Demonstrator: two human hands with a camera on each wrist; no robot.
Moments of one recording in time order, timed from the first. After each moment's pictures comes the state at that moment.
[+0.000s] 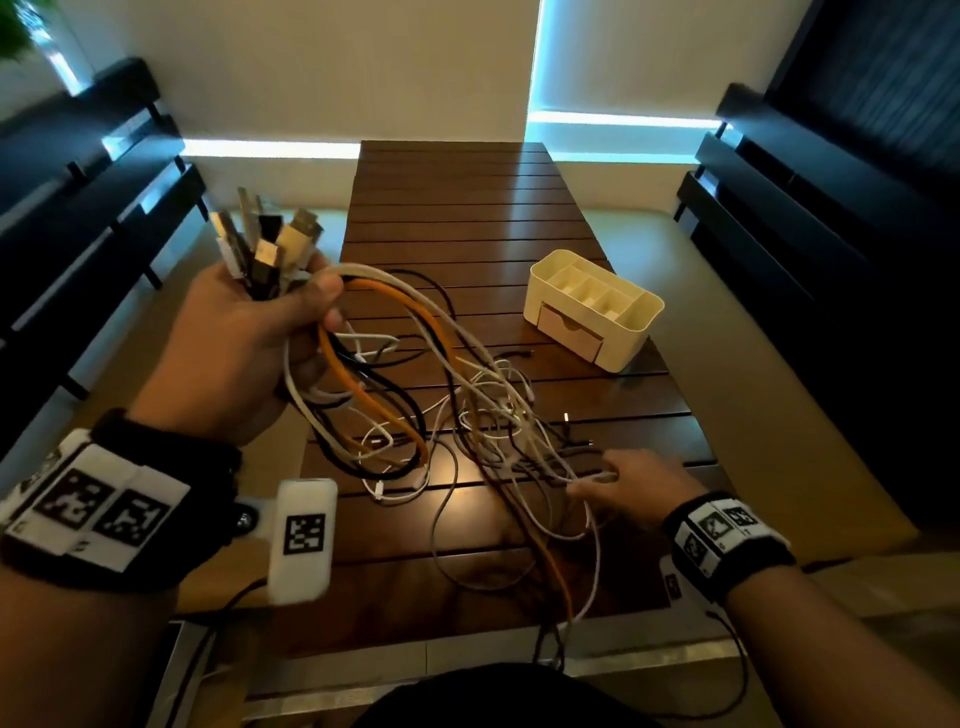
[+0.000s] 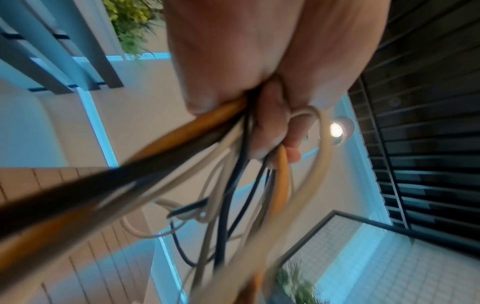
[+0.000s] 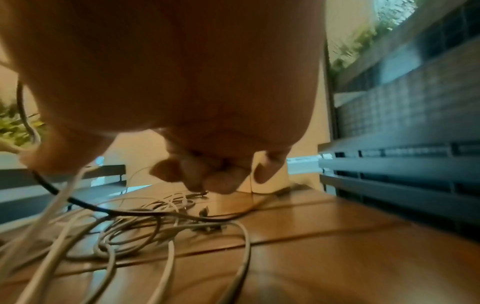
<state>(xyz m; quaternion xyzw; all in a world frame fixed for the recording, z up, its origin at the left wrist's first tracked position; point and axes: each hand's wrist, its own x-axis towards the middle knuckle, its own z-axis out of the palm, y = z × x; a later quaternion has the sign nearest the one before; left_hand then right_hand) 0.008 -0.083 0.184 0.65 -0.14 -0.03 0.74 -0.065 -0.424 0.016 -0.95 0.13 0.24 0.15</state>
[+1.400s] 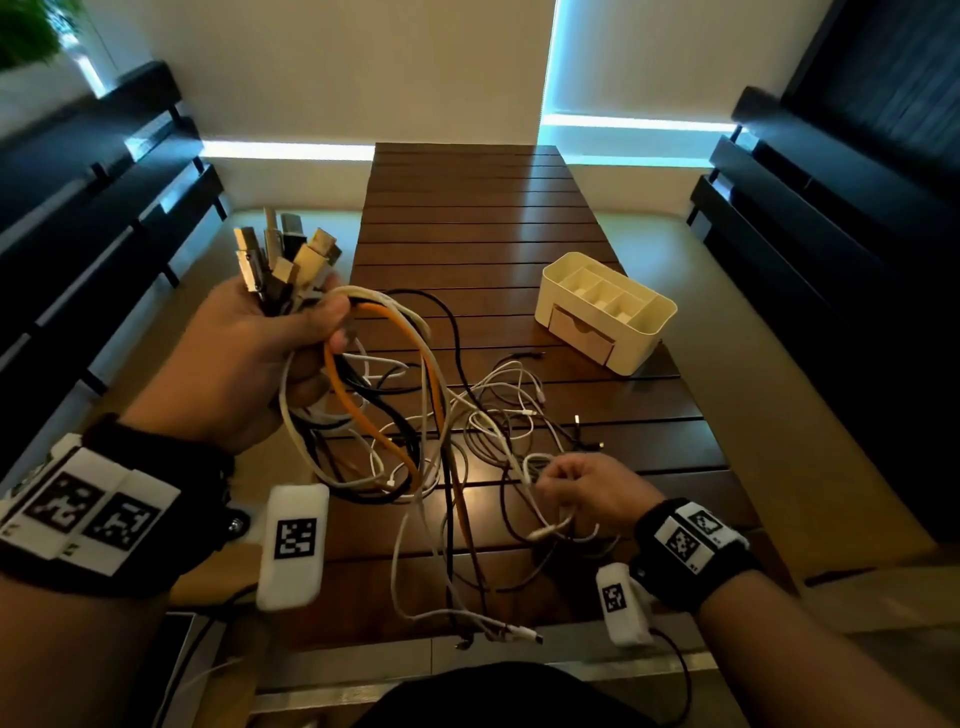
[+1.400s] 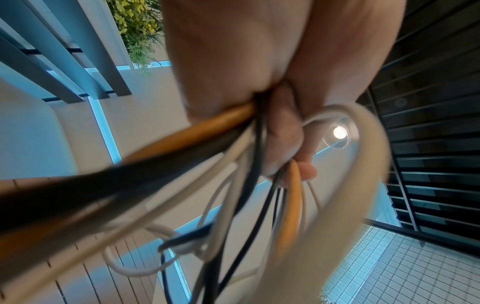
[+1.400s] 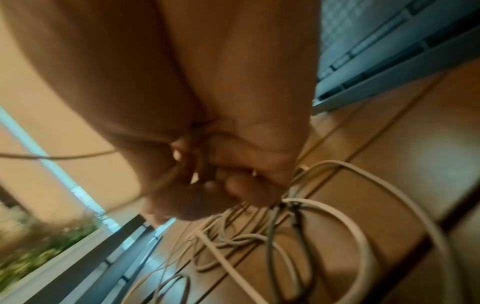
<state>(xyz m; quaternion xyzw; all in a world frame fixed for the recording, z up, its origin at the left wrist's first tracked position) 0.003 -0.070 0.184 0.64 -0.15 -0.12 0.74 -0.061 -0.374 0.018 -0.84 0.11 0.24 0.48</state>
